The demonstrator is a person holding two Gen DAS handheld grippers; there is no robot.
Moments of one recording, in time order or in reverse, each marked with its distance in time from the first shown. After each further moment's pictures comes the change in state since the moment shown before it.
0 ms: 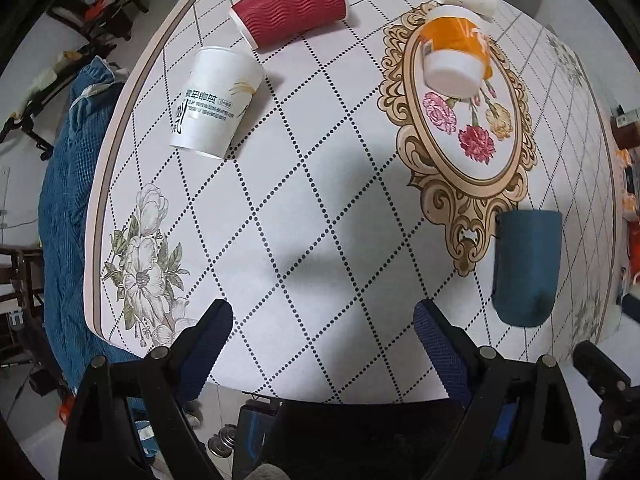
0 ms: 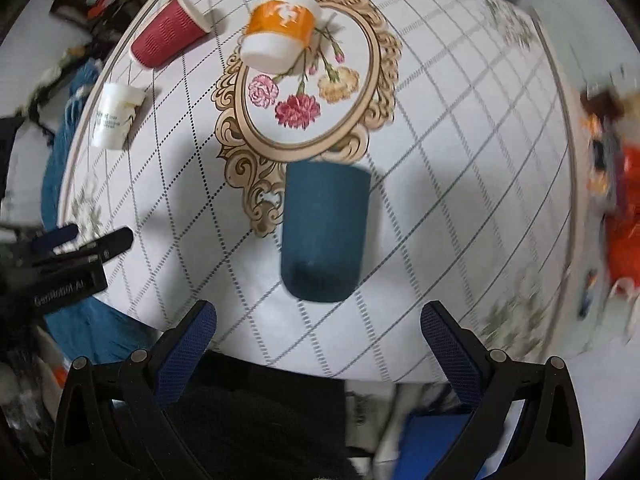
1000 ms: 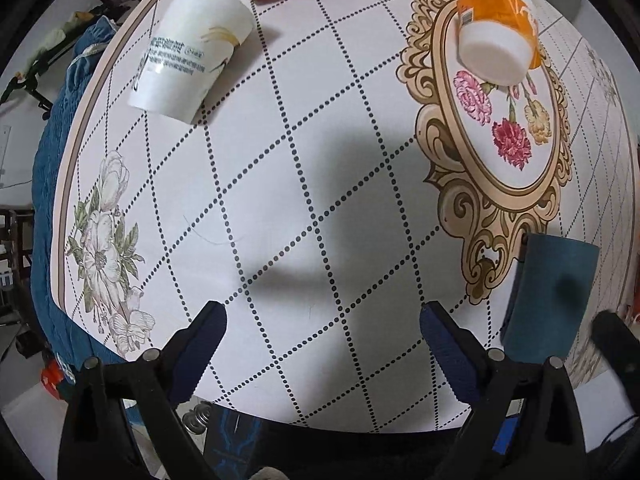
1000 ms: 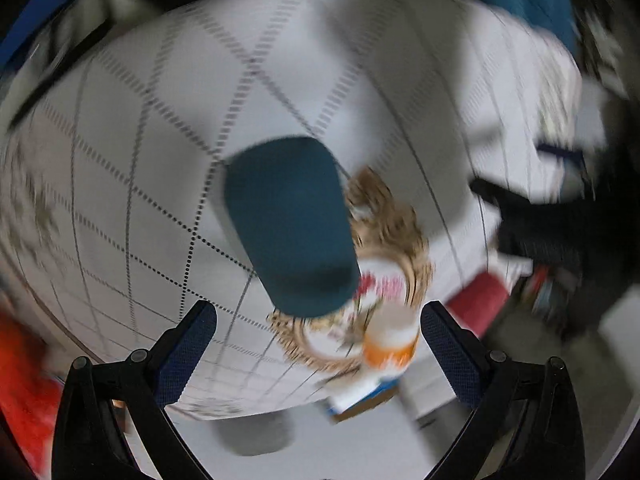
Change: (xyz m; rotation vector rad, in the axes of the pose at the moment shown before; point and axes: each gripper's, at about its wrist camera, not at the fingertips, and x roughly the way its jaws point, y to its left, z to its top) left arm 0.065 -0.005 0.010 -0.117 0.085 0.002; right arm 0.092 0.017 -0.081 -2.667 -0.176 -0.903
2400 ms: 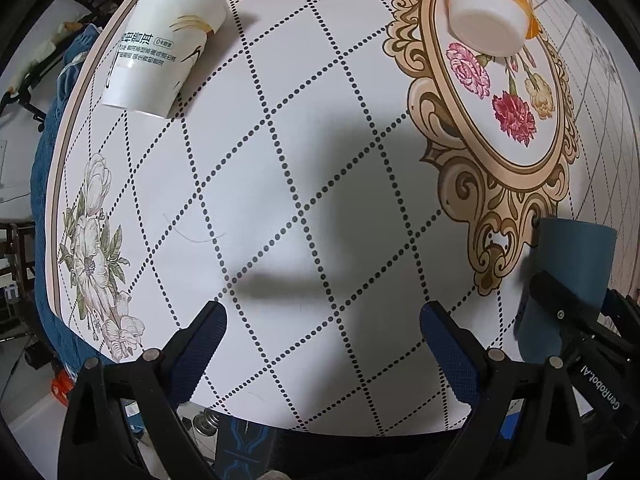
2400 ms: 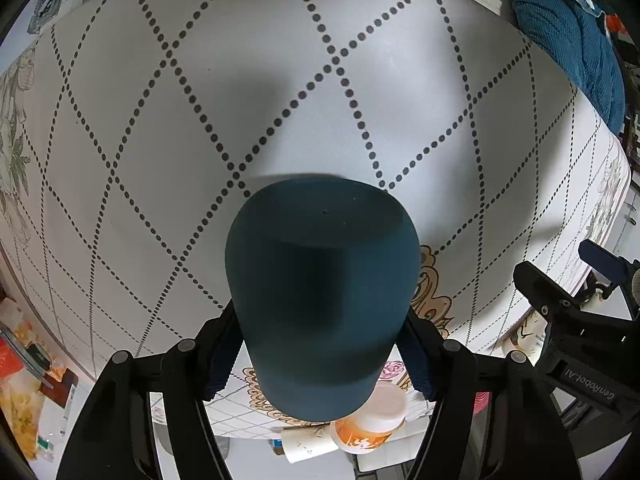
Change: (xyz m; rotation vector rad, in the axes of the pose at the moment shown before) left arm 0.022 -0.028 -0.004 0.046 0.028 0.019; right arm 0.057 0.001 0.015 -0.166 -0.064 0.026
